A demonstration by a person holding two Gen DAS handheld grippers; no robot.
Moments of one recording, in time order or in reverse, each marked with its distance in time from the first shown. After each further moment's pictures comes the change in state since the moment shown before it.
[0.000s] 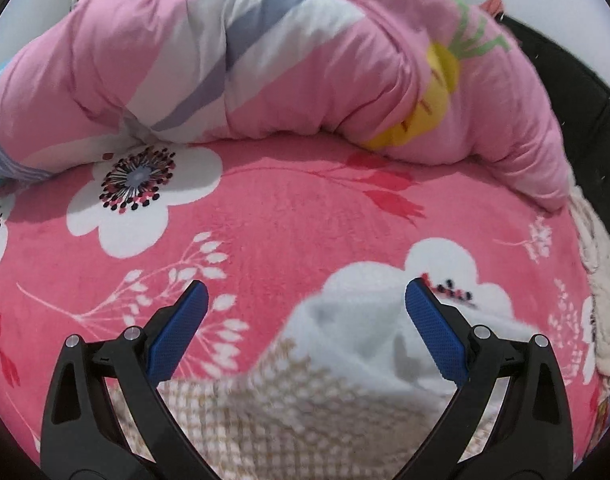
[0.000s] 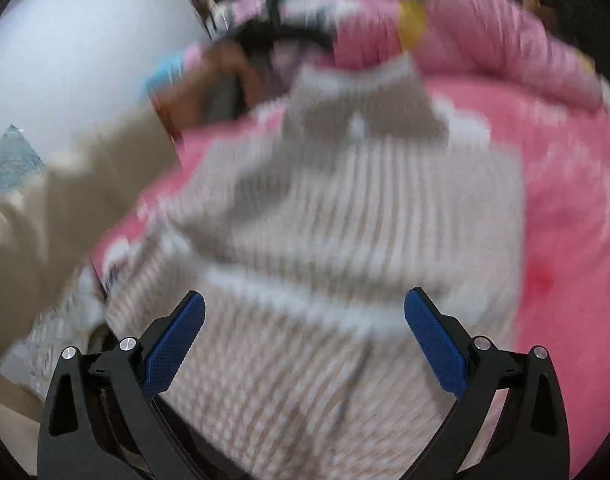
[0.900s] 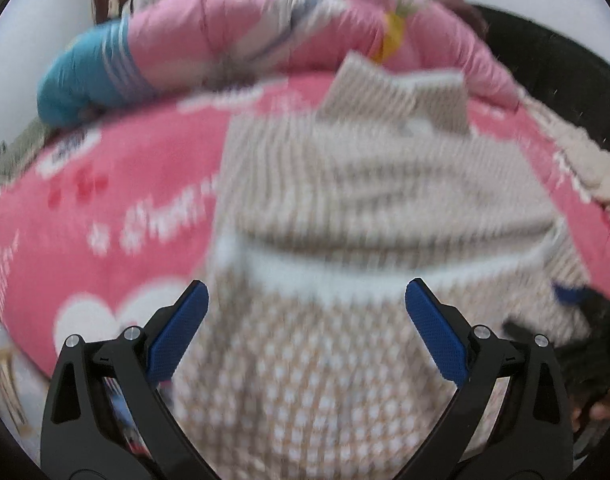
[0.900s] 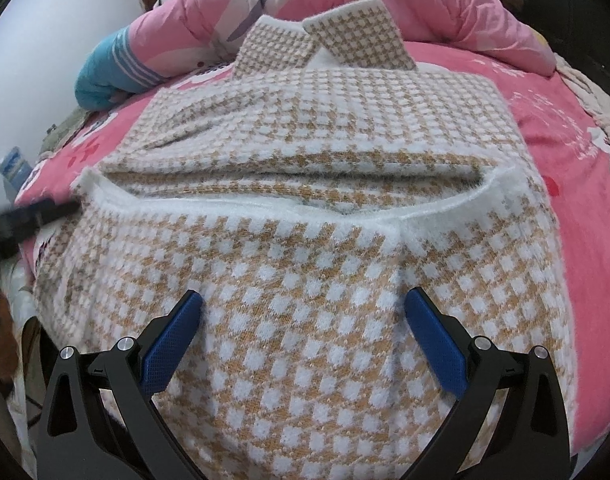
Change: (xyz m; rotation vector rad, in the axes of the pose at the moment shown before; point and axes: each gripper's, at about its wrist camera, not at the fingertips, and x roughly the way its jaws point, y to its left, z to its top) left arm -0.189 0.078 -0.301 0.100 -0.144 0.034; right arm 0.069 0.038 -0.108 0.084 0.112 -0.226
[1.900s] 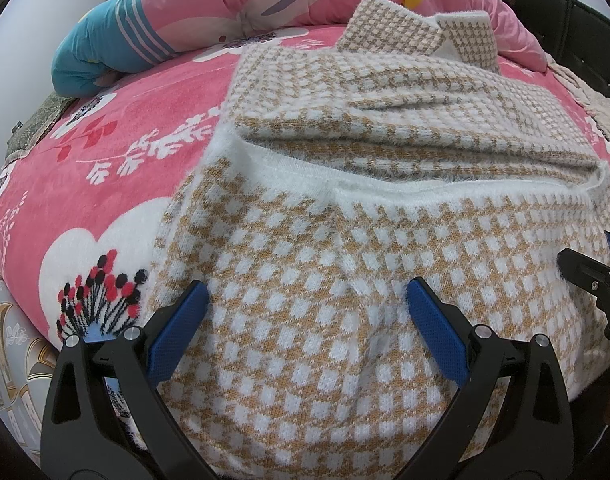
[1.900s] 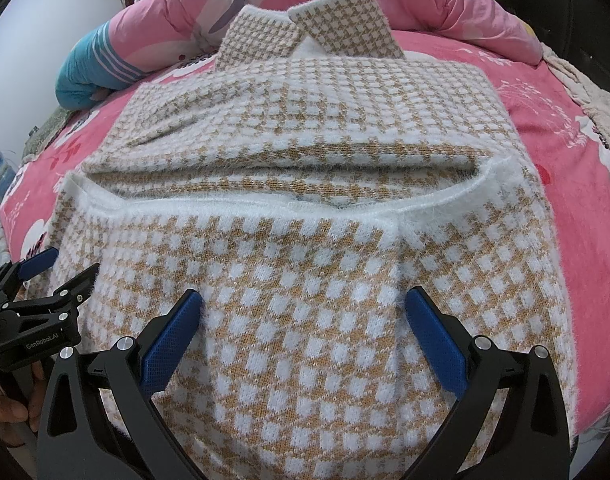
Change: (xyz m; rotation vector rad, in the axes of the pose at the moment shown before) left arm 0.039 -0.010 -0.059 -0.011 0.135 0.108; right arm 0.004 0.004 -0.001 0.045 0.030 -0.069
